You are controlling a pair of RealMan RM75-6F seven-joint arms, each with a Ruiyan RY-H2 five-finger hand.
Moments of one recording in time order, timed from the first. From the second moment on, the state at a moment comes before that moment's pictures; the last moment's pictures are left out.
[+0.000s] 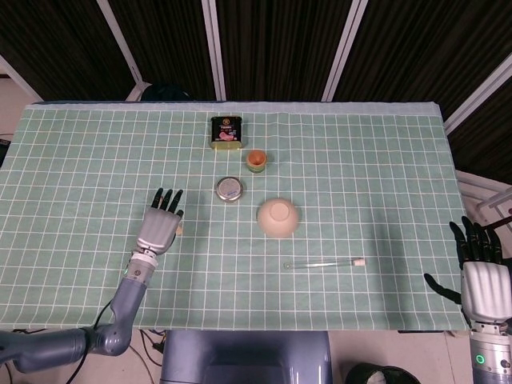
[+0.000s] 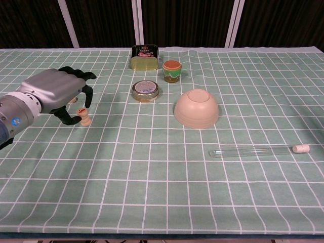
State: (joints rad) left arm -0.69 -1.69 -0.14 -1.41 0.99 1.15 0.86; right arm 0.05 -1.24 0.13 -1.59 -1.49 1.62 -0.16
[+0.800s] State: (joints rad) left arm -0.71 -1.64 -0.22 -1.24 0.93 1.06 0.69; right arm 0.04 -1.25 0.14 -1.59 -1.49 1.62 -0.17
